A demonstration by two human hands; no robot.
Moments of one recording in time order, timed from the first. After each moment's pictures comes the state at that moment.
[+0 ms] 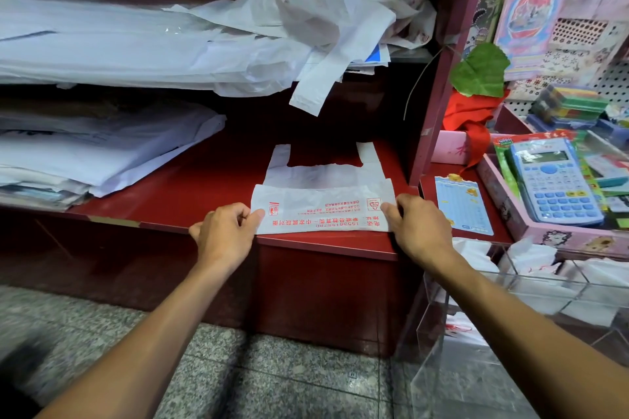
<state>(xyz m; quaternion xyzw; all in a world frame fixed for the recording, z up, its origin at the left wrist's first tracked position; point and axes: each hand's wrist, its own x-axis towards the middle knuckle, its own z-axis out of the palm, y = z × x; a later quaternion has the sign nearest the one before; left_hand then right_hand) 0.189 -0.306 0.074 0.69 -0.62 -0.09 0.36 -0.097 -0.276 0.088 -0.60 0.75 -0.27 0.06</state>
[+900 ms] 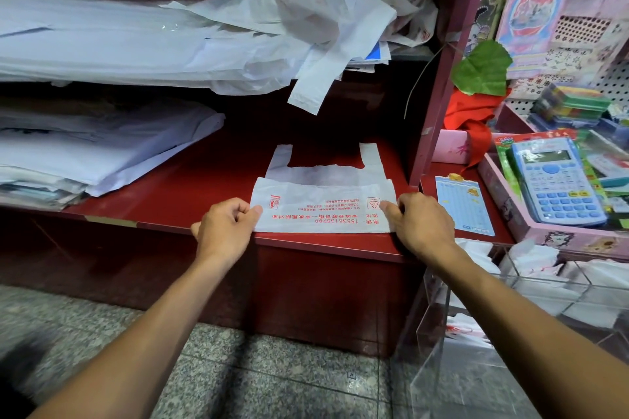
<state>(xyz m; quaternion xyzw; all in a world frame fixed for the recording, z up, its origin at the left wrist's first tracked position) 0.186 -0.308 0.076 0.69 -0.59 -0.15 0.39 -0.099 -0.283 0.093 -0.59 0.77 -0.24 0.07</state>
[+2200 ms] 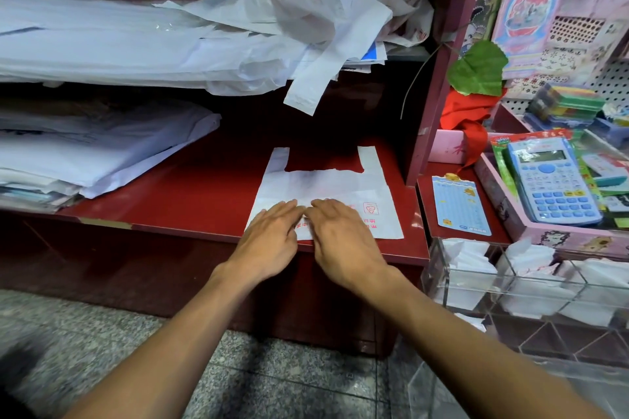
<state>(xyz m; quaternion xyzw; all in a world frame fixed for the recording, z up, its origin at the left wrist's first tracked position) 0.144 -0.302 0.074 0.53 -0.82 -0.14 0.17 -0.010 -0.266 0.084 -0.80 0.58 -0.17 0.01</state>
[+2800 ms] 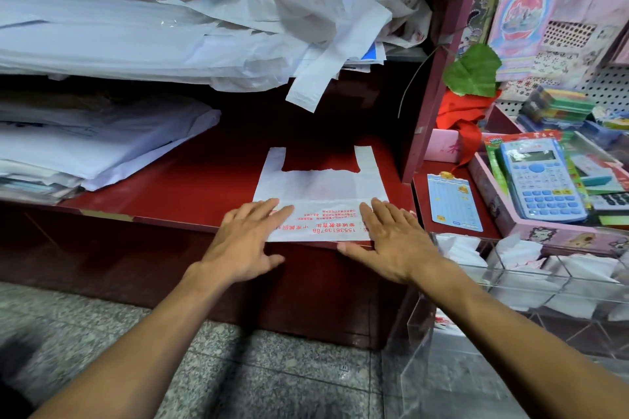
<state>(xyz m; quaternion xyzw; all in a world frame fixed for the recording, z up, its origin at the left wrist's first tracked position) 0.184 -0.295 0.070 0.53 -0.84 0.00 0.05 -0.082 -0.249 0.087 -0.75 0.66 -0.01 0.06</state>
